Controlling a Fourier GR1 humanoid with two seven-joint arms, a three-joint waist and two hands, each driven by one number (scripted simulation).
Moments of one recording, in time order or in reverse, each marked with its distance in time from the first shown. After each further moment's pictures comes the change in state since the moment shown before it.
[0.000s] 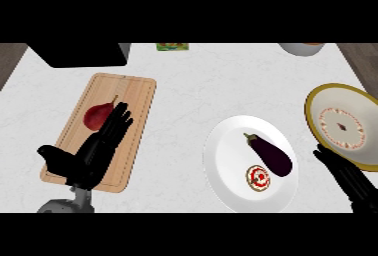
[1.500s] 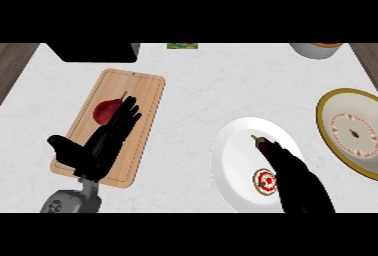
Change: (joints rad) left arm -0.062 -0.034 0.009 0.037 -0.008 -0.039 0.017; right arm -0.381 0.347 0.232 0.041 0.174 0.648 0.931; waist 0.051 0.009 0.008
